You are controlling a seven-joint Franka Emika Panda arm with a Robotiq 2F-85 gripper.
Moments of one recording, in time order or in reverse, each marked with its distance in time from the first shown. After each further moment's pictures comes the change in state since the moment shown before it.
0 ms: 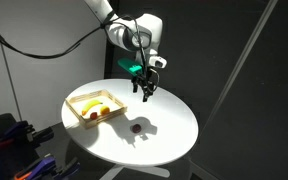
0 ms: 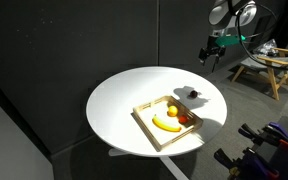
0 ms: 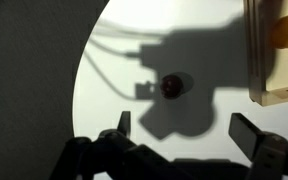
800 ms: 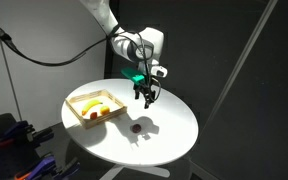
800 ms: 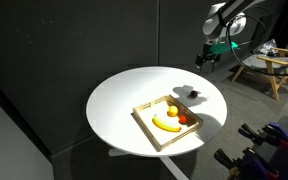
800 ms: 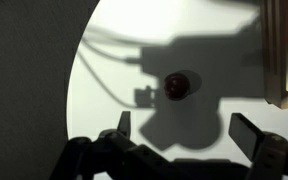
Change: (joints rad) arm -0.004 0.127 0.003 0.078 0.007 0.028 0.000
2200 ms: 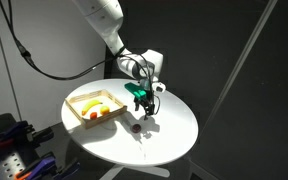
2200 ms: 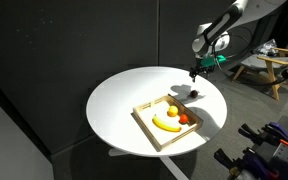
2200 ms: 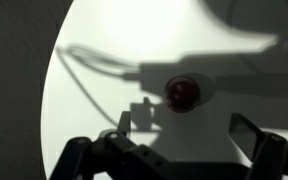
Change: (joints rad) arm 0.000 0.258 0.013 0.190 0.000 0.000 0.001
